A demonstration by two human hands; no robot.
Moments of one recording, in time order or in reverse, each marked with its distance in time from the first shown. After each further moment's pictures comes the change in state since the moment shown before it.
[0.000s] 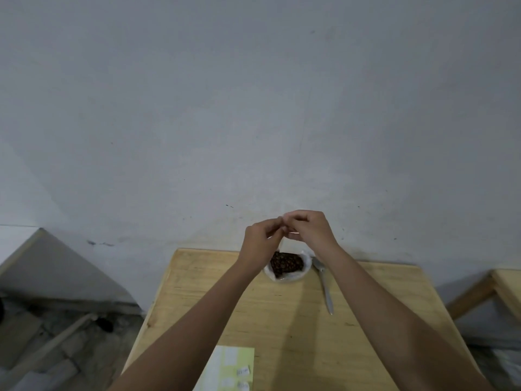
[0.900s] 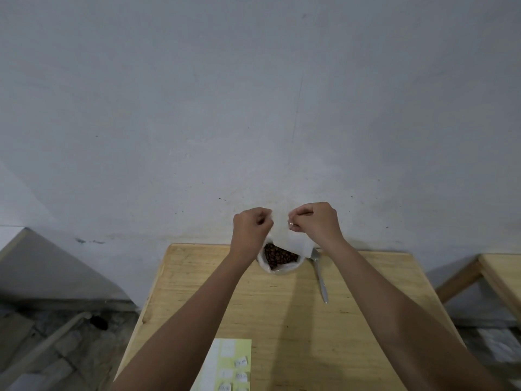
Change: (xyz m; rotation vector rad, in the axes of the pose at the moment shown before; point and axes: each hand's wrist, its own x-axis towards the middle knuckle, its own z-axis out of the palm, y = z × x) left_hand 0.009 -0.005 -0.002 0.125 0.143 -0.061; right_hand -0.010 -0.007 -0.012 -0.248 0.182 0.014
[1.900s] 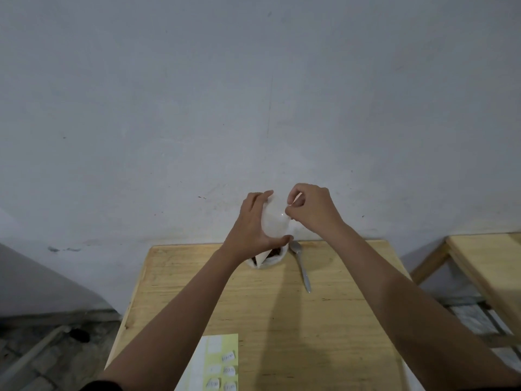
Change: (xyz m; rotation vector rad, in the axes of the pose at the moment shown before) left_hand -0.013 0.012 0.015 0.194 -0.289 0.383; right_hand -0.015 -0.015 -0.040 -0.363 0.009 -0.212
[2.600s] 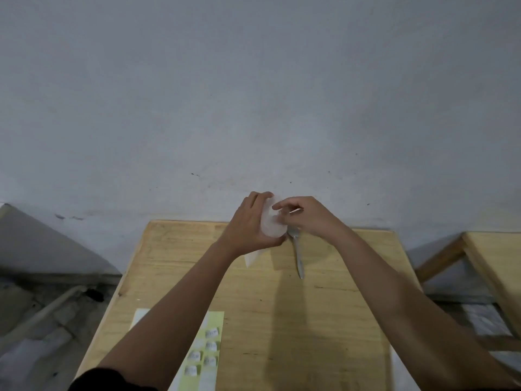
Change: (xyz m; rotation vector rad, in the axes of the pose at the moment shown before) left_hand -0.008 -0.011 0.044 0.195 -0.057 -0.048; right_hand 0.006 0.065 0.005 0.143 -0.438 0.064
